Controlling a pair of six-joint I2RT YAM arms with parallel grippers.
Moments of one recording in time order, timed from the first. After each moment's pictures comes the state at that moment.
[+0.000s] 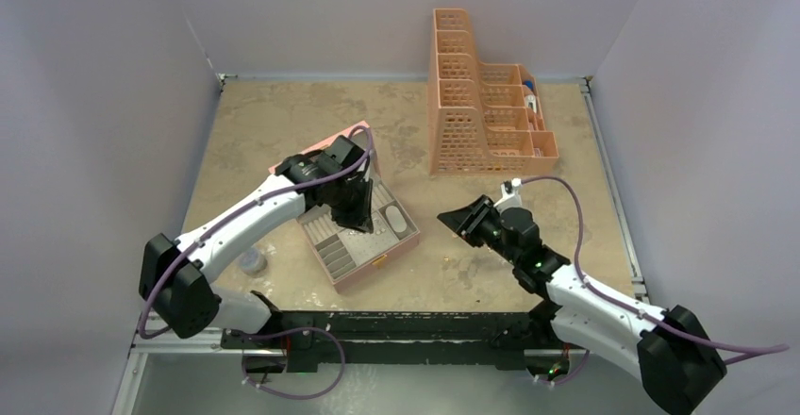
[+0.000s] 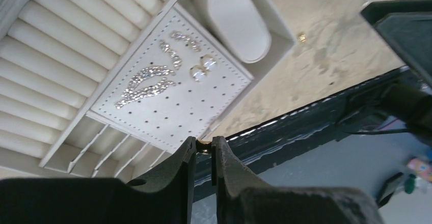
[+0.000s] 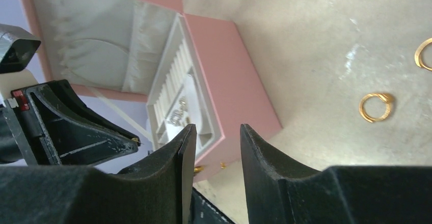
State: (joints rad) left arm -0.68 1.35 1.17 -0.90 0.17 -0.60; right arm 0.62 0.89 0.27 0.28 -0.04 1.16
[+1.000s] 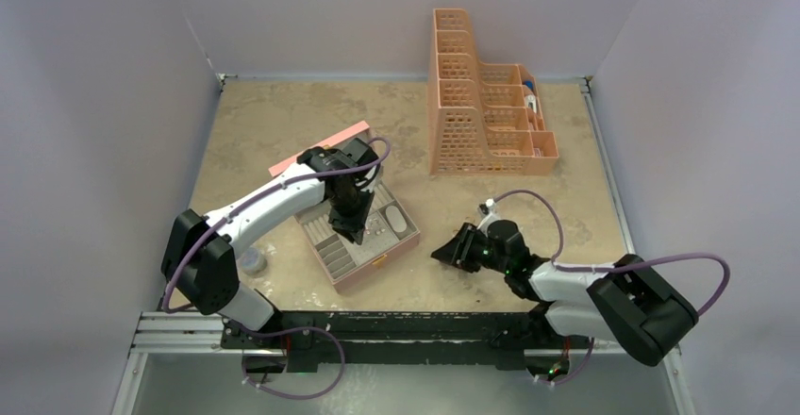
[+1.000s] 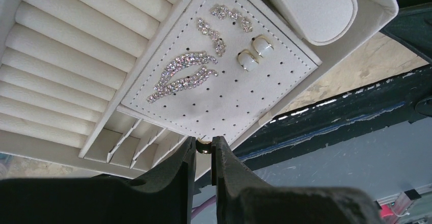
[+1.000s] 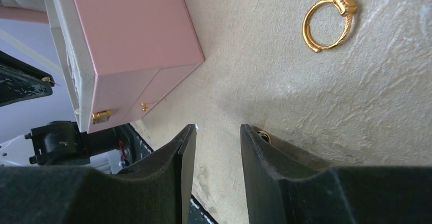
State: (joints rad) left arm -0.68 1.52 1.23 -1.08 0.13 -0.42; right arm 0.62 1.21 0.11 0.53 -0.28 1.04
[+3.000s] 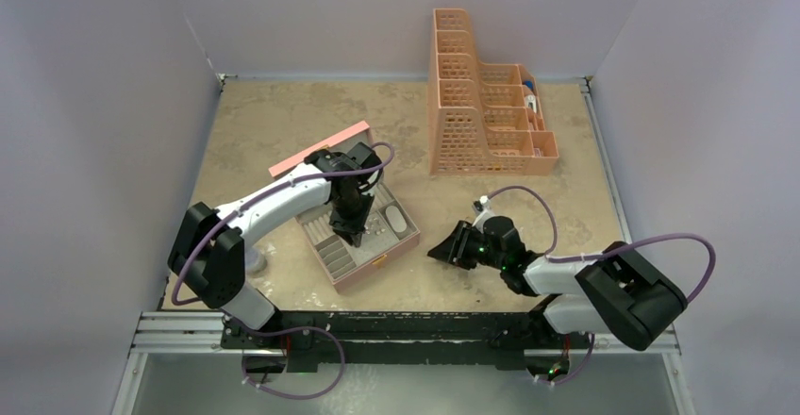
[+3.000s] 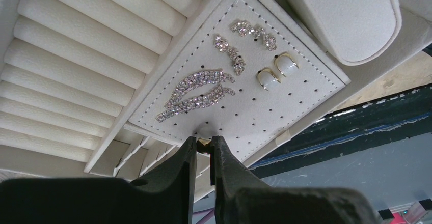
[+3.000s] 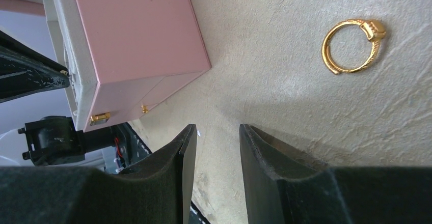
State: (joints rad) left arm -0.68 1.57 1.20 -1.05 0.11 -0.41; right arm 0.62 1.31 0.15 0.59 -0.31 1.00
